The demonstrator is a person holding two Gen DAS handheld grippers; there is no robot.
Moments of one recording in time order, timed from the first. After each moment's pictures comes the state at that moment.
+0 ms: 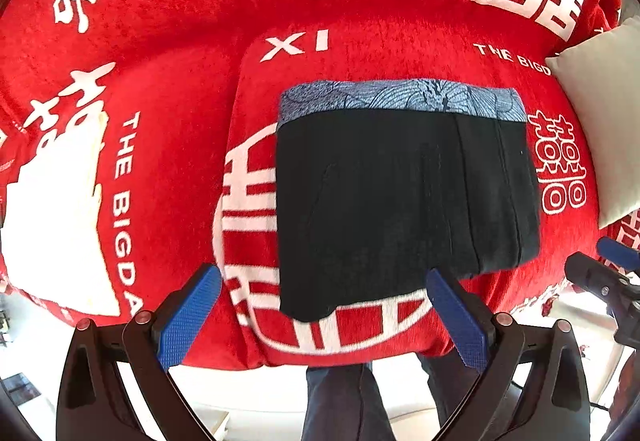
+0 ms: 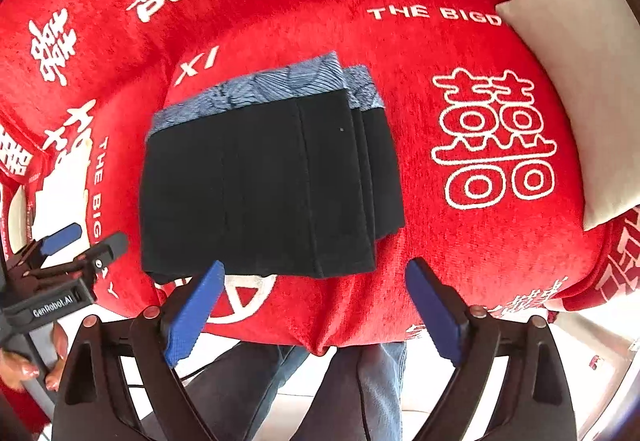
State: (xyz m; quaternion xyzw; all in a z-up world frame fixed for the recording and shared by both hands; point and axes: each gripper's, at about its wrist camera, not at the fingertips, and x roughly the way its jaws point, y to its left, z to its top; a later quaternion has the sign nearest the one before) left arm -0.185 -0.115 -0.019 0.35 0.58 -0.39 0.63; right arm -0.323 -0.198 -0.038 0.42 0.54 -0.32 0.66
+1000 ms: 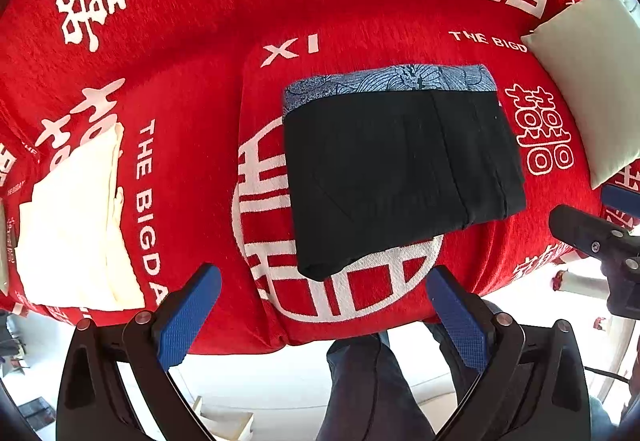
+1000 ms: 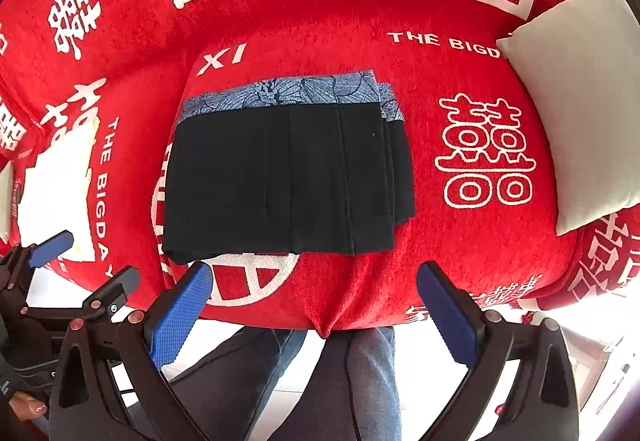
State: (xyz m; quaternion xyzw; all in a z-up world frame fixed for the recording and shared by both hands) left arm -0.199 -0.083 0.015 0.38 0.55 -0.41 0.62; right arm -0.293 -0.162 0.005 0.37 0.56 -0.34 0.66
